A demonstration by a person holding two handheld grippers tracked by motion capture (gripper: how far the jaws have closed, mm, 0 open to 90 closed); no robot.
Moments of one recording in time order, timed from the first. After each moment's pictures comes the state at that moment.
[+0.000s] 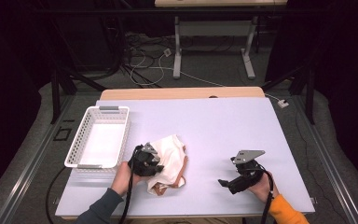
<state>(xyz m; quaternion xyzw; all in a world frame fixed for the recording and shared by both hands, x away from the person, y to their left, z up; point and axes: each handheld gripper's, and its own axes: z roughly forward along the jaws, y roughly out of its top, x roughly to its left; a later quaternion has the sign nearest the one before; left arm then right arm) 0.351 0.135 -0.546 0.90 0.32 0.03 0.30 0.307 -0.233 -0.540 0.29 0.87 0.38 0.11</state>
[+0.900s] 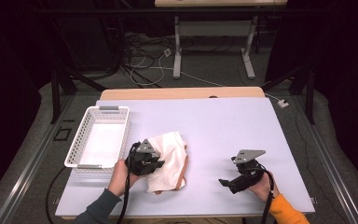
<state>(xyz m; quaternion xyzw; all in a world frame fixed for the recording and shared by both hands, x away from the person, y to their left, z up) 0.338 0.138 -0.515 0.89 0.29 0.08 0.35 0.308 -0.235 -0.541 0.29 0.87 0.38 0.12</state>
